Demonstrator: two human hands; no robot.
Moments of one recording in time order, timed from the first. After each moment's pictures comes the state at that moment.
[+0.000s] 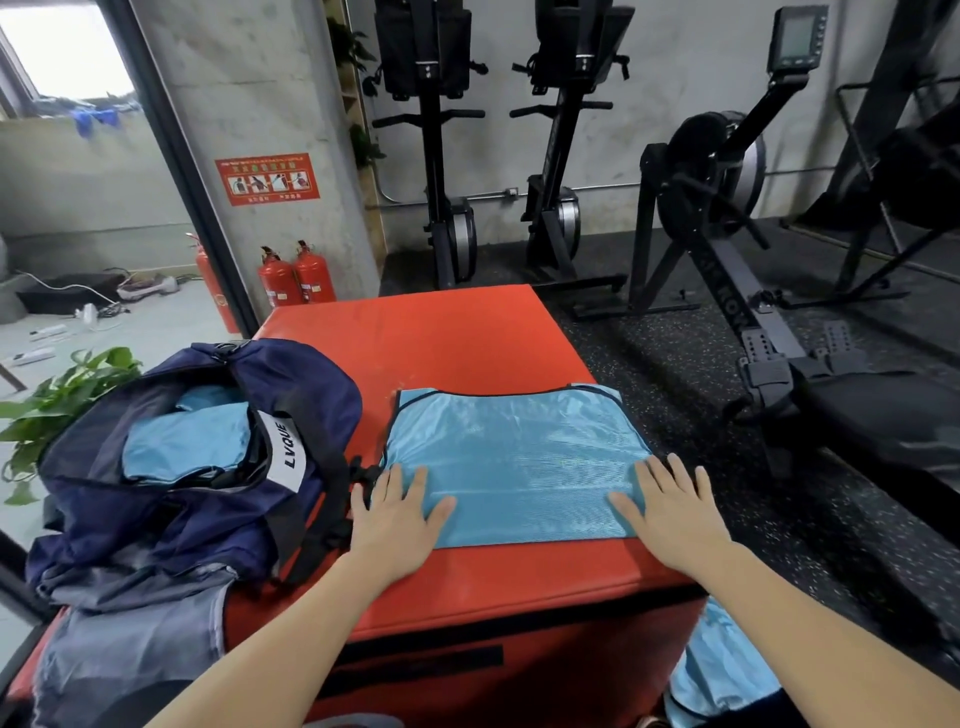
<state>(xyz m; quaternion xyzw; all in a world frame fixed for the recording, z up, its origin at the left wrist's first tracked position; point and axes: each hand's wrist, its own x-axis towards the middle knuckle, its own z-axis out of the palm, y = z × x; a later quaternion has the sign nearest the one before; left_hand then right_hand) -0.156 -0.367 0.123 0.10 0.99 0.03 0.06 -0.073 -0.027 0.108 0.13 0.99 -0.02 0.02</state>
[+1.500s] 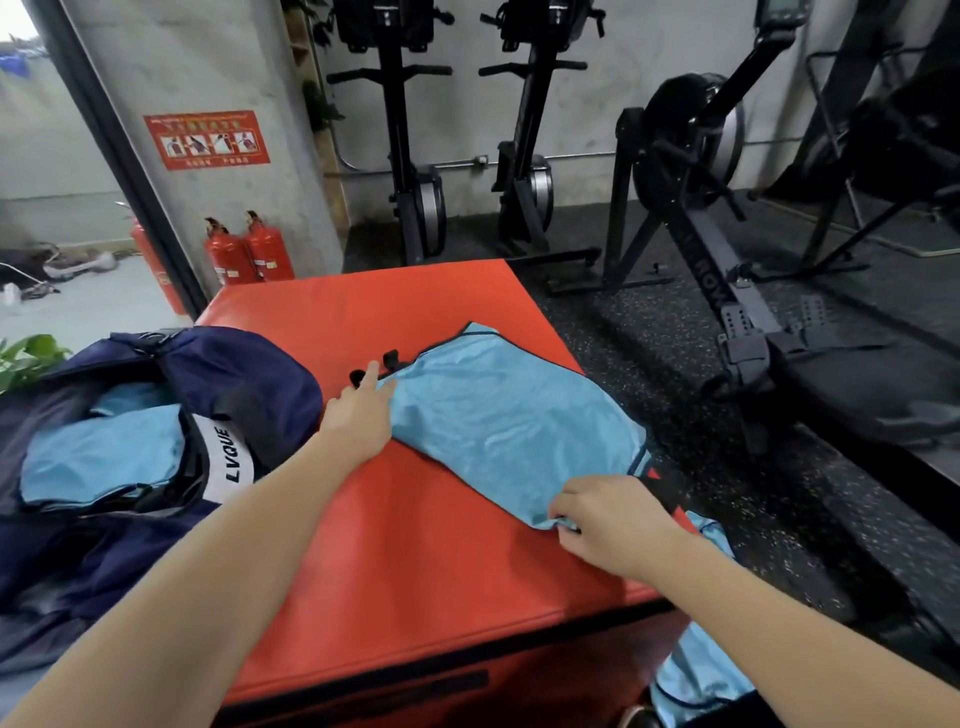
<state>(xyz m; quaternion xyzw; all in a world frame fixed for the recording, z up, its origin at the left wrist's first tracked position) -0.315 -0.356 0.154 0.17 0.98 -0.02 0.01 -0.089 -0.082 0.137 -0.13 0.99 0.02 -0.08</state>
